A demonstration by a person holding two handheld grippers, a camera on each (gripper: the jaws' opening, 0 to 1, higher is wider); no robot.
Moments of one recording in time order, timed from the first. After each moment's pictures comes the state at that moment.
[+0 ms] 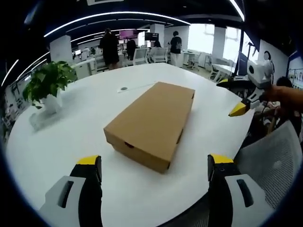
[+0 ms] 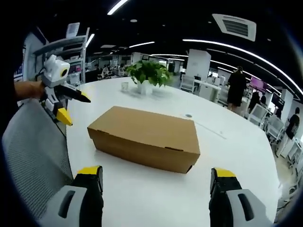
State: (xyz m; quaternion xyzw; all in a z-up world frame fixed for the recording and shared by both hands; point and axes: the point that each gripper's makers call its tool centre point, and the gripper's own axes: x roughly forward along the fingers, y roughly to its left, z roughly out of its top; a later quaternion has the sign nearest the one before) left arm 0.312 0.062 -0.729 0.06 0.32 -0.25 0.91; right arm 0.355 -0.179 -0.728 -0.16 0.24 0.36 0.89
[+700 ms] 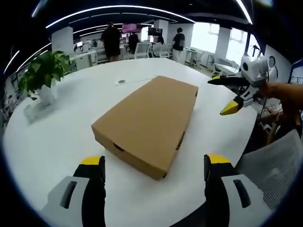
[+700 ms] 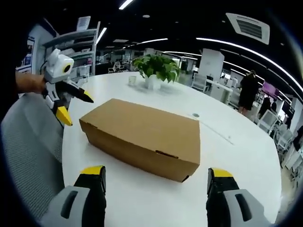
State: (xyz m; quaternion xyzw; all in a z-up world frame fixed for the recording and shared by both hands) left arm 0.328 0.044 -0.756 0.04 0.35 -0.24 0.91; right arm 0.395 -0.172 -0.749 -0.19 0.24 0.40 0.86
